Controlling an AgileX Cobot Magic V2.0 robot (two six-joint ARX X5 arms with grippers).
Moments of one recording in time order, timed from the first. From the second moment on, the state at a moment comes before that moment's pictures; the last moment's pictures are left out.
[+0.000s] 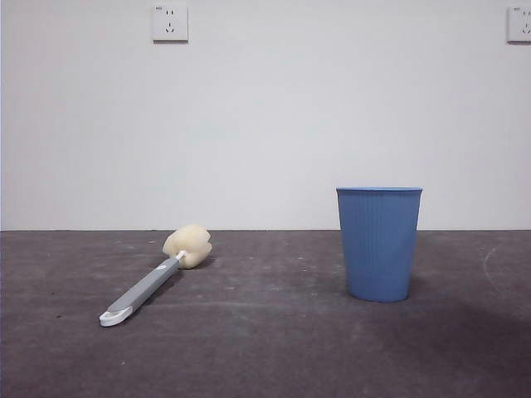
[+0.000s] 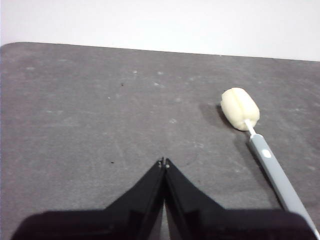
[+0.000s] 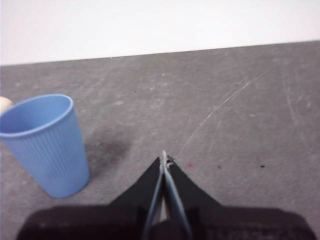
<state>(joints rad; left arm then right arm) -0.04 0.00 0.02 -0.18 0.05 -0.11 0.01 0.01 0.01 -0.16 -0.13 0.08</state>
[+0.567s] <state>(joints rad) -0.04 0.12 0.39 -0.42 0.21 -0.26 0.02 0.26 0.36 -0.26 -0.32 0.23</state>
